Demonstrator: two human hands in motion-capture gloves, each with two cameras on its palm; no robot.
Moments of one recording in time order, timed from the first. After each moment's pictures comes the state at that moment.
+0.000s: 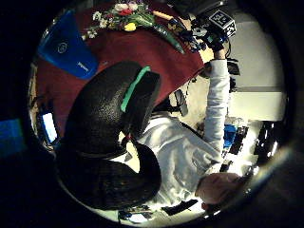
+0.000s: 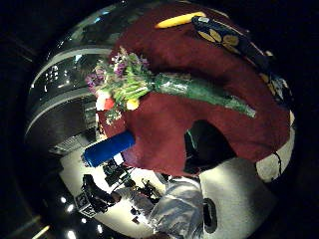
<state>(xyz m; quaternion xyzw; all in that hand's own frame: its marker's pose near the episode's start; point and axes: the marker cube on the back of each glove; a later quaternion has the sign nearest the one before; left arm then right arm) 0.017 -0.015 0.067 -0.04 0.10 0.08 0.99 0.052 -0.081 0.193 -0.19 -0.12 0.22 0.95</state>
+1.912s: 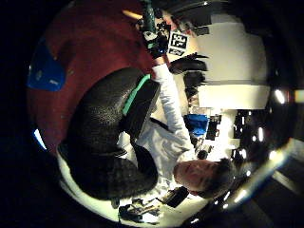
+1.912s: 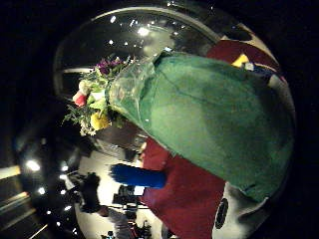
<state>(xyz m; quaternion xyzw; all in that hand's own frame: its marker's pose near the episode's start) 0.045 -0.052 0.026 -0.04 0.29 0.12 0.95 0.024 -0.104 0.235 0.20 -0.35 0.24 0.88</state>
